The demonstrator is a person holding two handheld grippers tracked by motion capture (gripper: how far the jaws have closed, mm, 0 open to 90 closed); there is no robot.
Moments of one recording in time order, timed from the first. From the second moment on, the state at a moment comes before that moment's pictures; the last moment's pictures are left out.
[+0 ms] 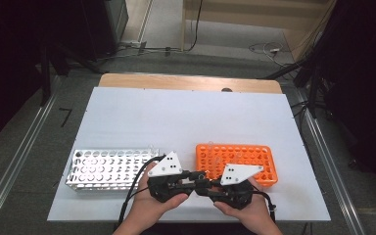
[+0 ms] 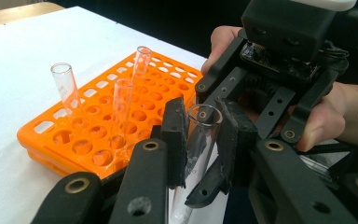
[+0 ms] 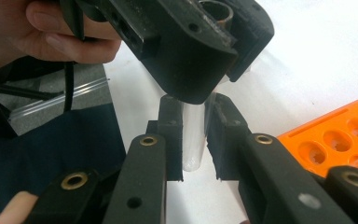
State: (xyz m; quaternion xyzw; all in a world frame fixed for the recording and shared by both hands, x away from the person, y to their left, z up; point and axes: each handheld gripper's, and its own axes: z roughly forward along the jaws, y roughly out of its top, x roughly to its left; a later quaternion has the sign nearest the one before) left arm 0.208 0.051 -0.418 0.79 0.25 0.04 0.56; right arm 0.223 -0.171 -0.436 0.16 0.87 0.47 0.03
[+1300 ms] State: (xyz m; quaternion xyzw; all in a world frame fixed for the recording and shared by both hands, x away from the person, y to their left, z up) left arm 0.209 0.055 -0.416 0.78 0.26 0.07 0.56; right arm 0.226 -0.177 -0.436 0.17 0.86 0.48 0.03
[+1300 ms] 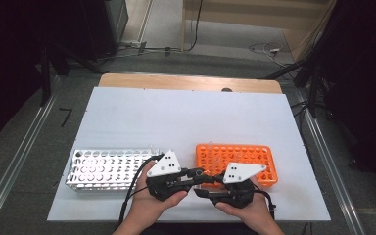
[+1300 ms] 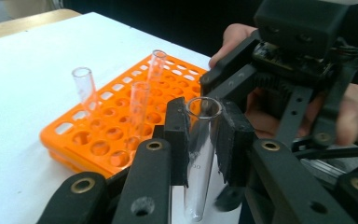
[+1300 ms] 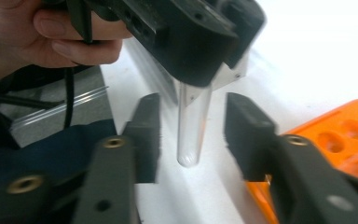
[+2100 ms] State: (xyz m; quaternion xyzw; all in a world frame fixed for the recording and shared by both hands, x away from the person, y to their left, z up) left arm 0.222 0.119 -0.397 0.74 0.33 0.14 0.56; right arm 0.253 -0.253 -0.406 0.25 0.81 0.53 0.08
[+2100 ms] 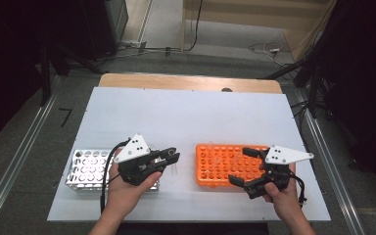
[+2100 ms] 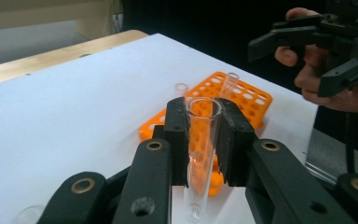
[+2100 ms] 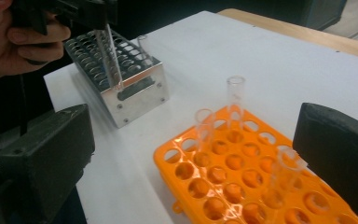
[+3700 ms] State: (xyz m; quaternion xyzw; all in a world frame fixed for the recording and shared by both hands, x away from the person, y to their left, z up) left arm 0.254 0.179 -0.431 0.72 0.42 0.22 0.51; right arm 0.276 -0.314 -0.425 0.33 0.78 0.51 0.13
